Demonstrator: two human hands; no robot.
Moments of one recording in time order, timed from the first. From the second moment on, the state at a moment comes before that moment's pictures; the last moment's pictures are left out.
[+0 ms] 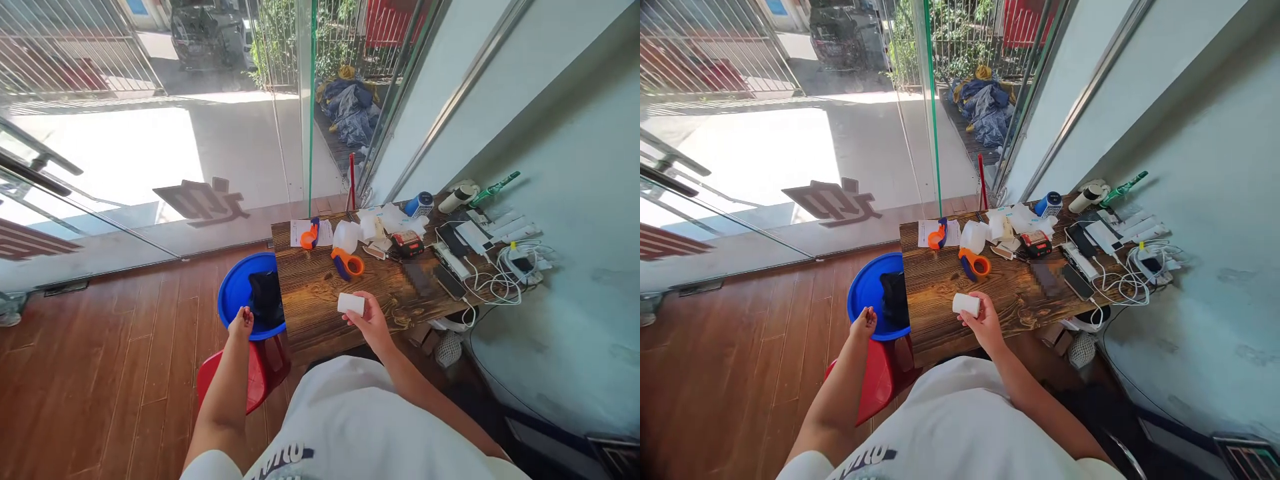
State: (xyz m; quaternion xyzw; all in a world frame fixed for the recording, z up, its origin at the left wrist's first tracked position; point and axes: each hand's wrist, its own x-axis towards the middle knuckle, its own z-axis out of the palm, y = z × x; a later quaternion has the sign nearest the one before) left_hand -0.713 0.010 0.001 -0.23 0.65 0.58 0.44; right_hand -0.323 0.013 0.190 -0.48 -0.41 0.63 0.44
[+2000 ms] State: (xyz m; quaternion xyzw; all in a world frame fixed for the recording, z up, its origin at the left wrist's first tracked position) left_hand -0.511 0.104 0.118 0.16 0.66 0.53 0.50; right_hand -0.248 0.050 0.151 -0.49 -0.38 0.65 0.45
